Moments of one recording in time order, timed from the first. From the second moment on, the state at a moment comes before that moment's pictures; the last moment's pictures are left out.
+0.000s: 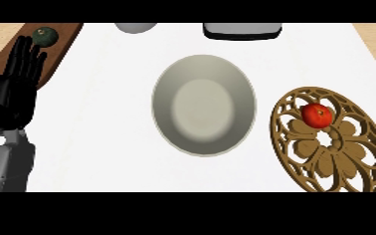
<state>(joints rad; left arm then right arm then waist) -0.26 0.30 0.24 -1.49 0.13 0.01 -0.01 0.01 -0.83 -0.39 -1.28 0.78 0.25 -0.37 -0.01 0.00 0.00</state>
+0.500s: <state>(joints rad) -0.23 0.29 0.24 -1.49 0.12 0.02 -0.03 -0.02 -0.87 -0.59 -1.58 0.48 0.51 -0.38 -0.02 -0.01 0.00</state>
